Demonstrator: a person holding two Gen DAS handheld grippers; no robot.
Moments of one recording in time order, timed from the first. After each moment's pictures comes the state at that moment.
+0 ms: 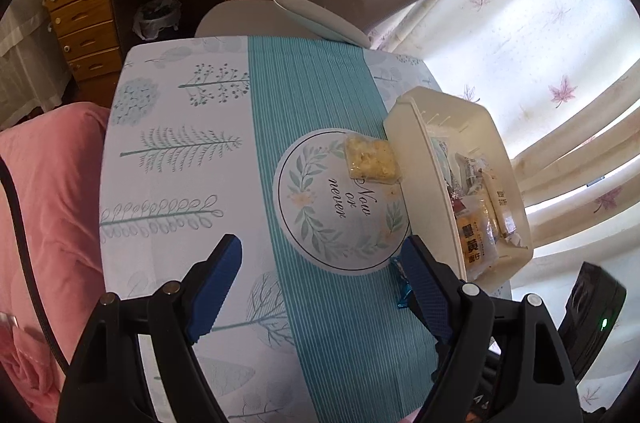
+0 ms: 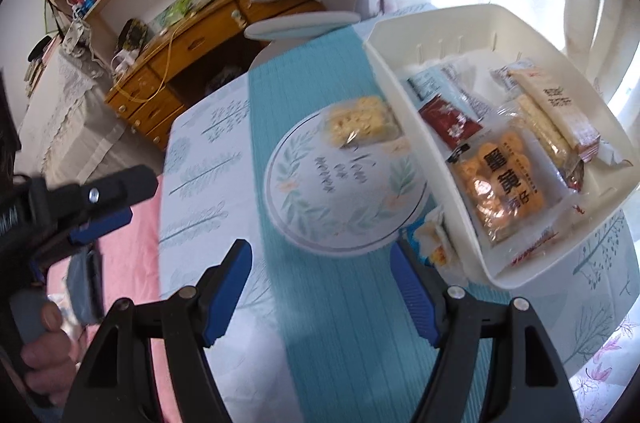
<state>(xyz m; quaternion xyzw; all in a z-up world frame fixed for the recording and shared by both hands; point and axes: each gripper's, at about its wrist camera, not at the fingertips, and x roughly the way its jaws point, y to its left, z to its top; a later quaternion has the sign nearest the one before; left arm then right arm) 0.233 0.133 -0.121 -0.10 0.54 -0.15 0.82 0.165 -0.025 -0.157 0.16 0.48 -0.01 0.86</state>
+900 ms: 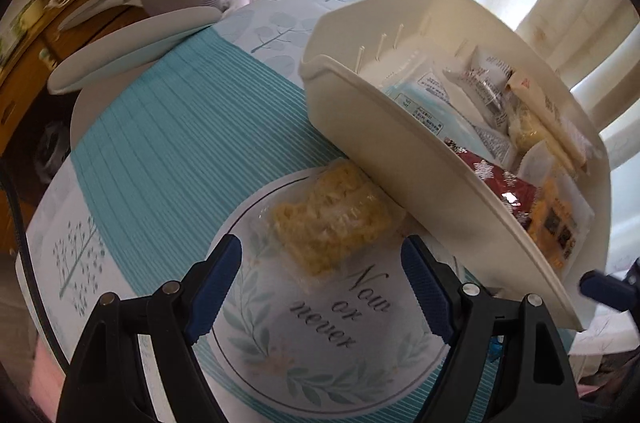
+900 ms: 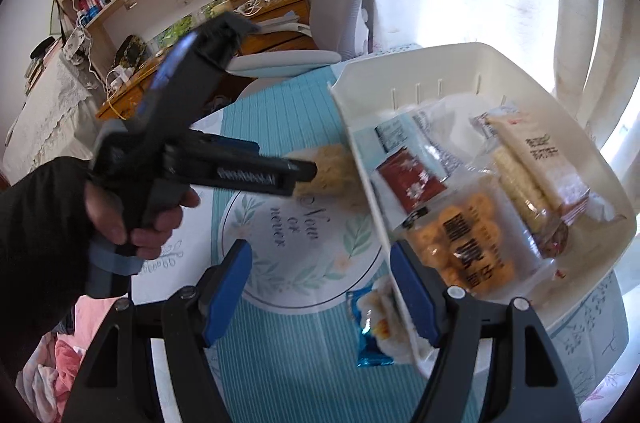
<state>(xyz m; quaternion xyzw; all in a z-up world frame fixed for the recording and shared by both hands) 0.364 -0.026 -0.219 0.19 0.53 -0.33 0.76 0.185 -0.071 -0.165 0.13 0.43 -0.02 0.89</state>
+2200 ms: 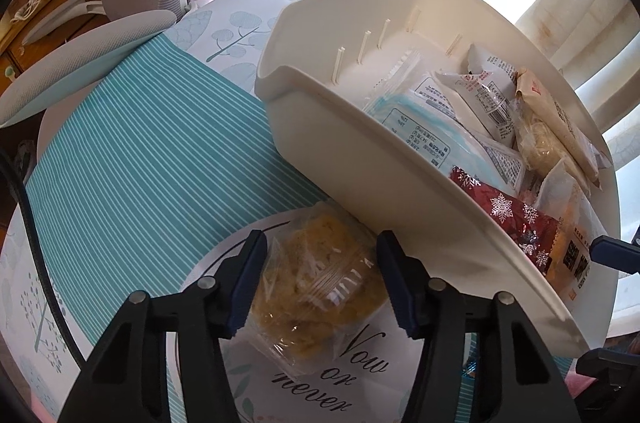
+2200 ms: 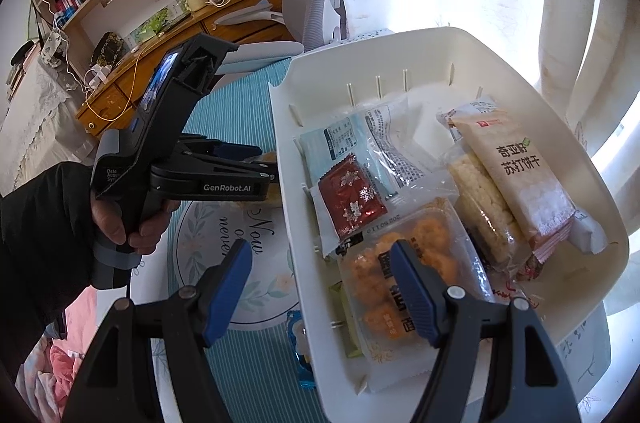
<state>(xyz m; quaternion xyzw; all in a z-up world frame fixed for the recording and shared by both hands) 0.388 -0.059 -0.248 0.17 0.53 -0.38 0.74 0.208 -0.118 -0.179 0.13 0.46 -0.04 0.88</state>
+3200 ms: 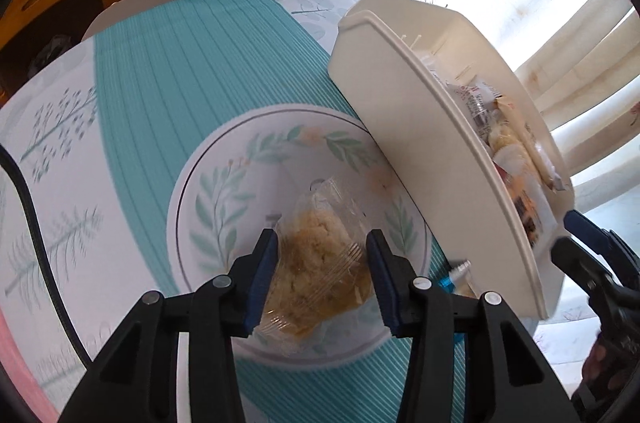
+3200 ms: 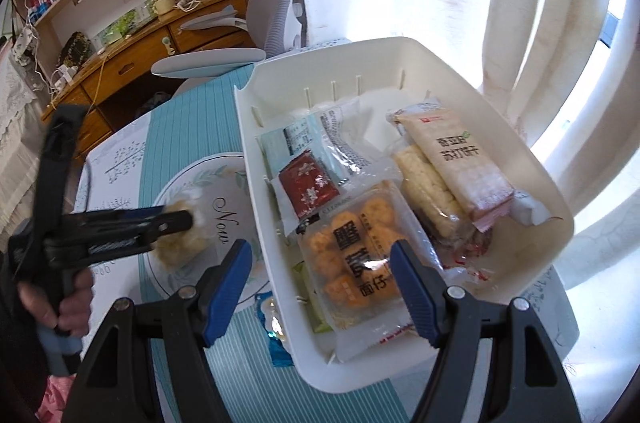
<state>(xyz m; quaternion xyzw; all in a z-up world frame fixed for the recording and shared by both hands) 0.312 0.047 -0.231 0.01 0.56 -0.30 0.77 0.181 -0.112 -0.164 0.09 0.45 -0.13 0.88</state>
